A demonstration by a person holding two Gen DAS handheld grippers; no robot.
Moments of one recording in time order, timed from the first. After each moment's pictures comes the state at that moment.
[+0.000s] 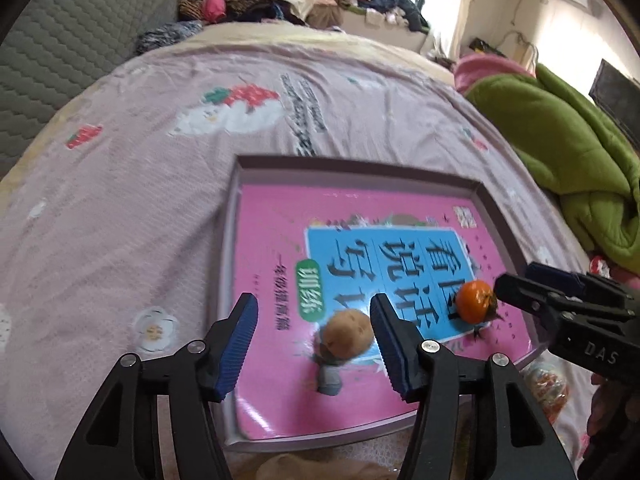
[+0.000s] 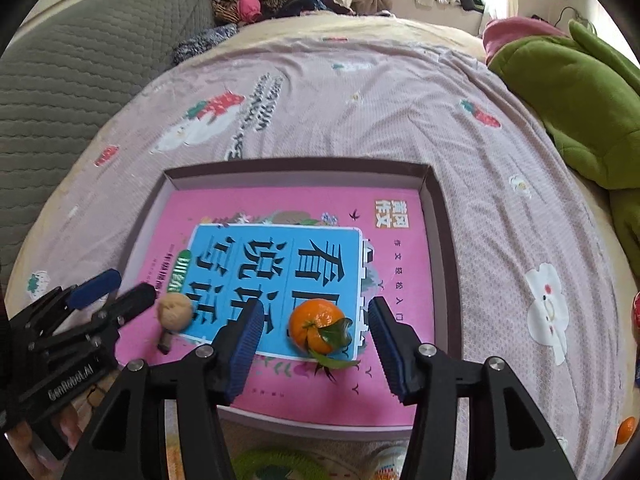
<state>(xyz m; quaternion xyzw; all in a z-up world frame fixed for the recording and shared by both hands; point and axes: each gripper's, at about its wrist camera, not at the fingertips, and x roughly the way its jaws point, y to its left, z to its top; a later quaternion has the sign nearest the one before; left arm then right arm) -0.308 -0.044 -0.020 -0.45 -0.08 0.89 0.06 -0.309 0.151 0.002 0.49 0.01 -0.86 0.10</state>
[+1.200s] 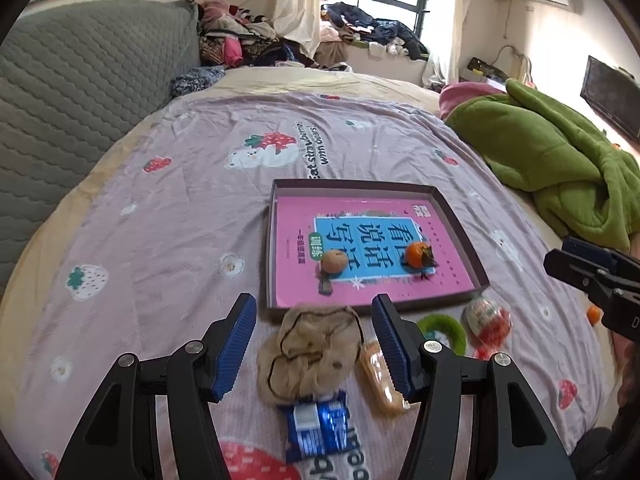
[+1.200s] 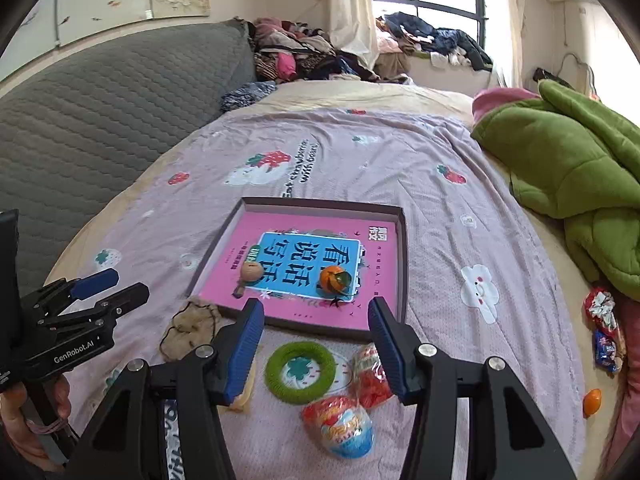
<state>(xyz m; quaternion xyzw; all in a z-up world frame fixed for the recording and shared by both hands) -0.145 -0.042 0.075 -0.39 -0.04 0.92 0.03 -0.154 0.181 0.112 0.39 0.03 -0.91 0.15</state>
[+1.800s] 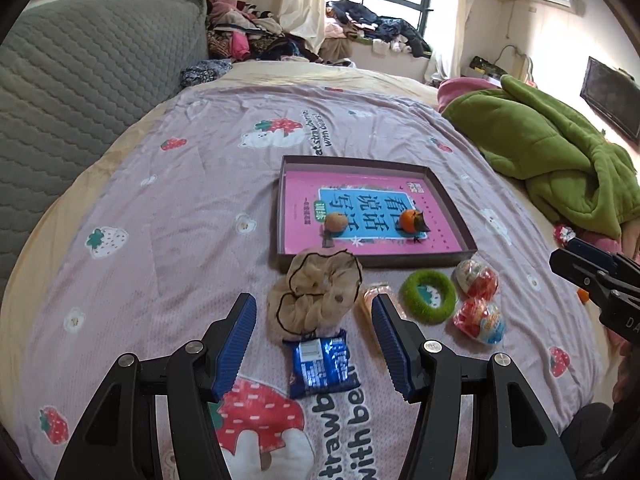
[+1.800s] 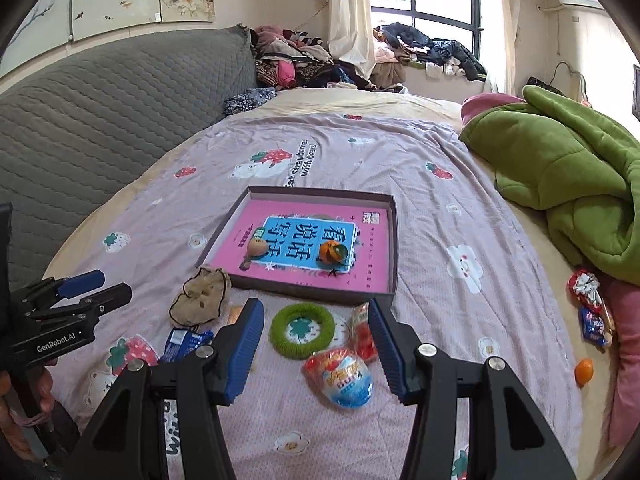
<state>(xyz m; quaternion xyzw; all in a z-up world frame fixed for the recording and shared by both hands) -0.082 -0.049 0.072 -0.40 -0.05 0.91 0.02 -0.090 0.191 0.107 0.38 0.04 -0.92 0.14</state>
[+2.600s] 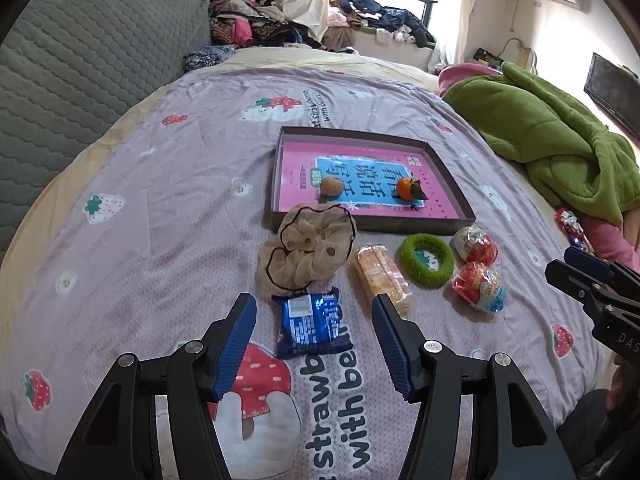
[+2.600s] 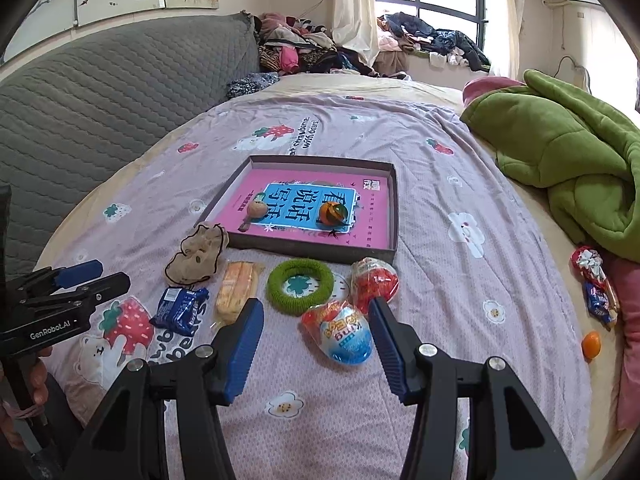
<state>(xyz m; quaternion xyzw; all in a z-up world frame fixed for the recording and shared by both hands) -0.056 -0.036 0.044 -0.42 -0.06 0.90 0.02 -0.062 0.203 0.074 0.39 0.04 -0.91 0.14</state>
